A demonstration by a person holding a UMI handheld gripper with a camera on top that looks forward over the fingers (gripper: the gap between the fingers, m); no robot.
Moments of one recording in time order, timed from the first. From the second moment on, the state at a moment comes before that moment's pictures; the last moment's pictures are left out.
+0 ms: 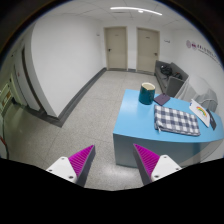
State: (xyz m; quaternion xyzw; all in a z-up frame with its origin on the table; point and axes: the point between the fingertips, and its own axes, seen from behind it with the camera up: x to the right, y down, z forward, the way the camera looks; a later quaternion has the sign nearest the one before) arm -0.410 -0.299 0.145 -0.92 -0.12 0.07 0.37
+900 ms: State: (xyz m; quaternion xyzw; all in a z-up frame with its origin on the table) arm -0.241 -0.025 -0.017 -0.94 -0.08 0.04 0.32
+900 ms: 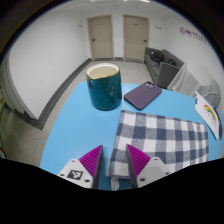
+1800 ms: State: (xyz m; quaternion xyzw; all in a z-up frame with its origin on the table) arm -0.015 -0.003 0.107 -0.89 0.02 -0.02 0.45
